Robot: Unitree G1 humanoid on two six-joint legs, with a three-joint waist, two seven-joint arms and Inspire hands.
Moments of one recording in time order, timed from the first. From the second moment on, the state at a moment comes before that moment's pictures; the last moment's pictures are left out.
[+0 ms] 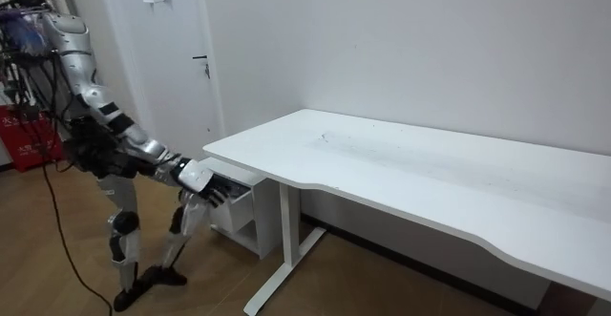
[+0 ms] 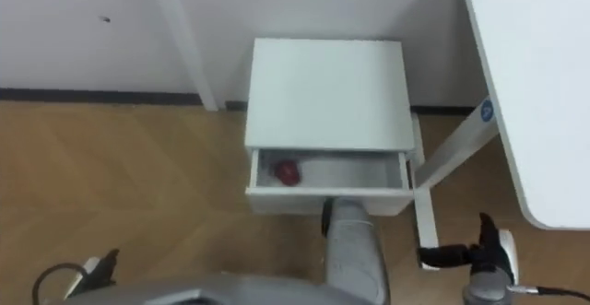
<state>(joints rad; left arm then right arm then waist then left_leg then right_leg) 0.16 0.26 0.04 1.15 0.45 -0.04 0.17 0.16 -0.35 -0.11 1.13 -0.01 -0.15 -0.21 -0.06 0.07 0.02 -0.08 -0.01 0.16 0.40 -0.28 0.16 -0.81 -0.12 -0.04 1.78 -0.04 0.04</state>
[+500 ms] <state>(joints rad) 0.20 0.26 0.10 1.11 0.34 -0.02 0.22 0.11 -0.28 -0.06 1.21 0.04 -0.11 -0.21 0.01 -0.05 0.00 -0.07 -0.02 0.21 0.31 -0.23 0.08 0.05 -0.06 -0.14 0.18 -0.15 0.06</state>
